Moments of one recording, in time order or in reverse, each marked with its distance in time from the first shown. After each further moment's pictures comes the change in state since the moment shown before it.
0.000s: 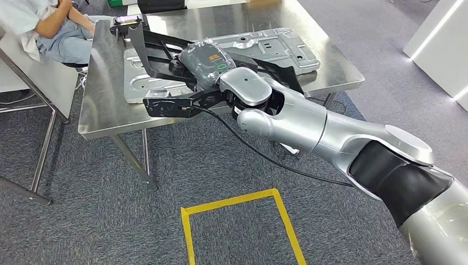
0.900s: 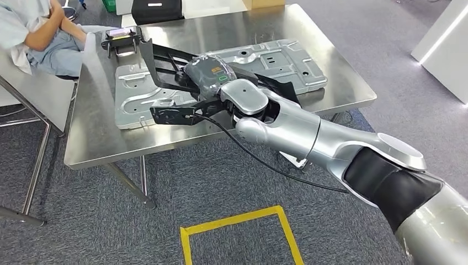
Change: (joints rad) left arm 0.002 -0.007 0.000 0.001 -0.009 0.006 0.024; right arm 0.056 0.034 0.000 0.059 0.039 -0.031 -0.021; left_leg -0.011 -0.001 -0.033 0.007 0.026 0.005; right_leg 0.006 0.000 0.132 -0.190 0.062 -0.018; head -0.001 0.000
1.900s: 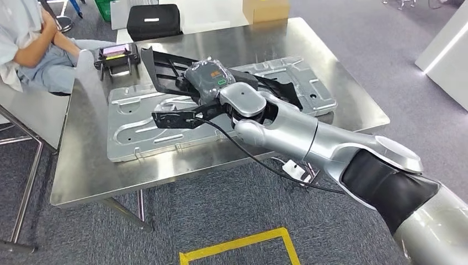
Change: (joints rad) left arm 0.001 -0.004 0.000 0.000 0.003 -0.006 -0.003; right arm 0.010 0.009 -0.001 0.032 0.014 0.018 -0.013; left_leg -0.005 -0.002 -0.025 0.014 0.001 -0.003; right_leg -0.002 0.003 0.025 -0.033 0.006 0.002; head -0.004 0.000
